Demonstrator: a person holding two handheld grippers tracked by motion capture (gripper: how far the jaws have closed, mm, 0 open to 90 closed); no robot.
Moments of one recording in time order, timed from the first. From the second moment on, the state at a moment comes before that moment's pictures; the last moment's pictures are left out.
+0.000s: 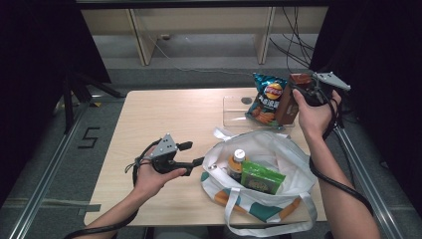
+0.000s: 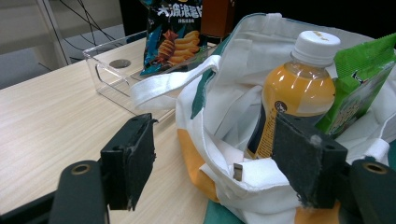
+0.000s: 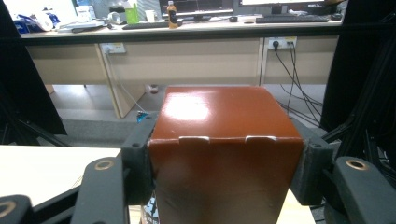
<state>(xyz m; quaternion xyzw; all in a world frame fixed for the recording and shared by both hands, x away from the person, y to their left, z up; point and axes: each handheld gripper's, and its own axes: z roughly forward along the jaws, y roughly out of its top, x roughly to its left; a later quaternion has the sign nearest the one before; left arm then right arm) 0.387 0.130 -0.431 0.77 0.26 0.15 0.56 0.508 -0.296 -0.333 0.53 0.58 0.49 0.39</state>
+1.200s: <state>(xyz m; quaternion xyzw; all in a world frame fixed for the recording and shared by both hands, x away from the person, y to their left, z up) 0.387 0.130 -0.431 0.77 0.26 0.15 0.56 0.511 -0.288 -0.343 0.55 0.56 0.47 0.40</state>
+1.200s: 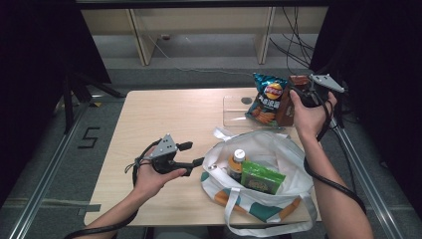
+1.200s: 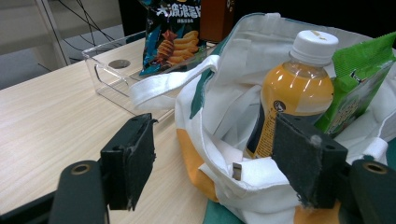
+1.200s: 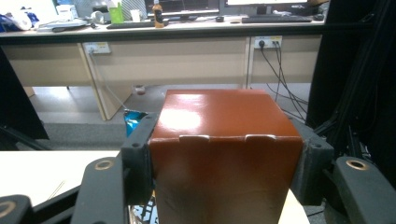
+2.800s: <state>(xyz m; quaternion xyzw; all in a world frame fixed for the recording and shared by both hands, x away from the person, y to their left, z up) 0.386 0.129 -0.431 0.77 0.26 0.15 0.56 0.521 -0.295 -0.370 0.56 0.59 0.44 0.38</state>
